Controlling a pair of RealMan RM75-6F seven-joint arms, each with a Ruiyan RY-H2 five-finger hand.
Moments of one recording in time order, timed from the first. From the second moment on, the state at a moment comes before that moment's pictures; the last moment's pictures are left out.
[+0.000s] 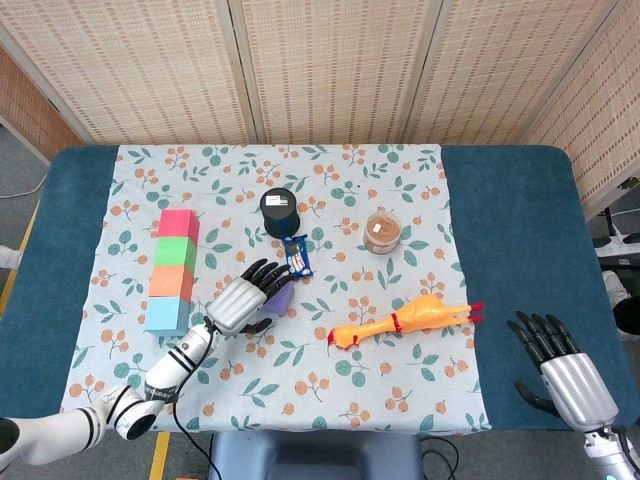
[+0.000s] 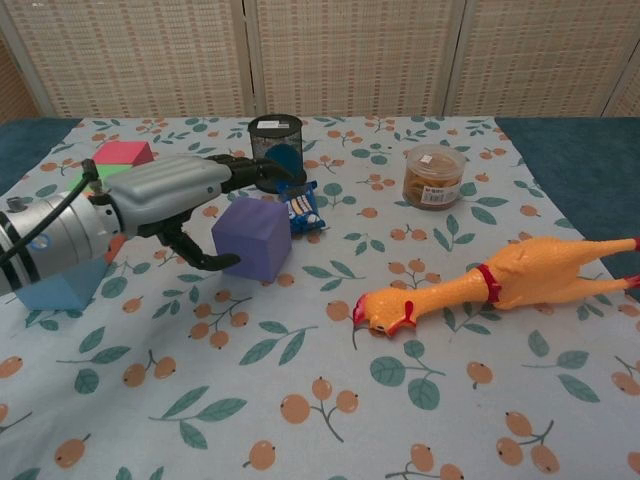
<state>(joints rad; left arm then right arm) -0.74 -1.63 -0.12 -1.26 1.57 0.97 0.05 0.04 -1.11 -0.08 -1.52 -1.76 1.54 0.00</state>
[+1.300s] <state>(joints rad) -0.47 -1.46 0.07 -1.30 1.56 1.19 0.26 0.03 -1.08 -0.14 -1.54 -1.85 1.58 0.04</state>
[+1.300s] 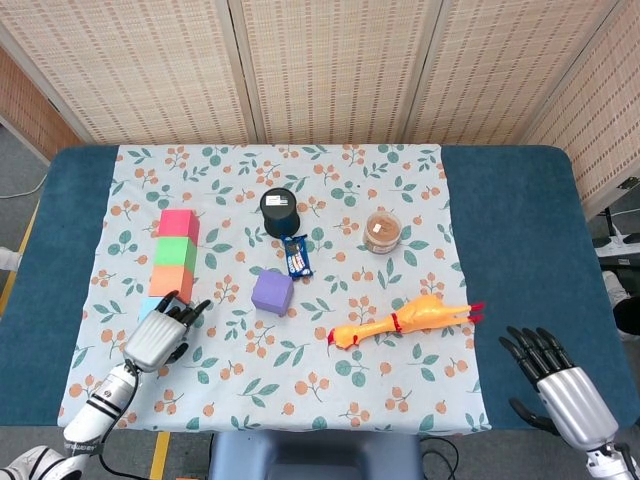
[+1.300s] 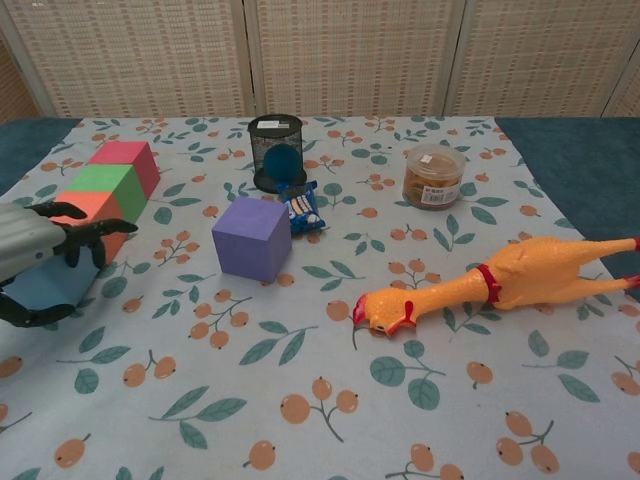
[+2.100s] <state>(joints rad) -0.29 -1.32 0.10 -1.35 1.63 1.46 0.10 0.02 -1.08 -0.14 -1.54 -1.86 1.58 0.04</state>
